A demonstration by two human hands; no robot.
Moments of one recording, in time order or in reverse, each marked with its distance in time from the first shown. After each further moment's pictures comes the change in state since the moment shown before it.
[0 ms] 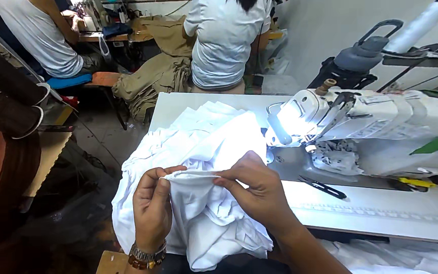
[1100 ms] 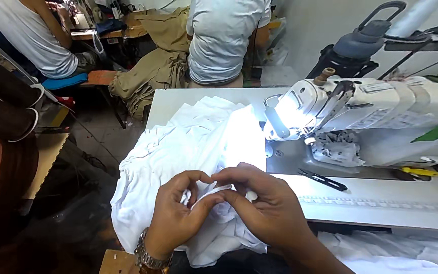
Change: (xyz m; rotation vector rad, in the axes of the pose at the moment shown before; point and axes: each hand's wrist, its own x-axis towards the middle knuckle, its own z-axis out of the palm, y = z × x) left_hand 0.004 0.007 0.021 0.512 -0.323 0.072; right_hand -0.001 -0.042 -0.008 0.193 -0.027 0.088
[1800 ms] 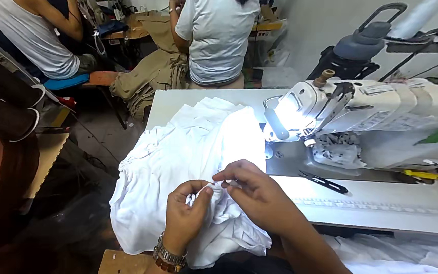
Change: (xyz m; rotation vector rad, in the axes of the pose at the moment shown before) left_hand -0.019 -0.027 0.038 -0.181 0.208 -0.234; right_hand -0.012 0.027 -0.014 -0.028 -0.150 0.393
